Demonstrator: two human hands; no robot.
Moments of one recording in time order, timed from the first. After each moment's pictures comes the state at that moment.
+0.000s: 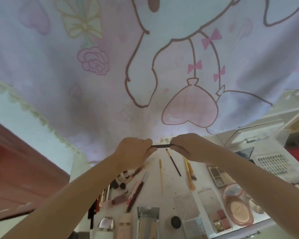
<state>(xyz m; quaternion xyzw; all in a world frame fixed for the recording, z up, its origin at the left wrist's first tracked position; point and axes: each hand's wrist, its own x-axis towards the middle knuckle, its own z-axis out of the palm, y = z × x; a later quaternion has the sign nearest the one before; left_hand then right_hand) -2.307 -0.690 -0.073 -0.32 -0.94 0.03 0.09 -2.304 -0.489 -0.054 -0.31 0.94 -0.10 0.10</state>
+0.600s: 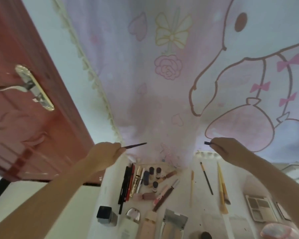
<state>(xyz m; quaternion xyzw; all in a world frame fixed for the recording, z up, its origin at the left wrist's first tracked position) -2.257 -0.855 -0.074 -0.03 -1.00 0.00 -0.09 -2.332 -0.522 -0.048 -0.34 0.94 -0.08 0.00</state>
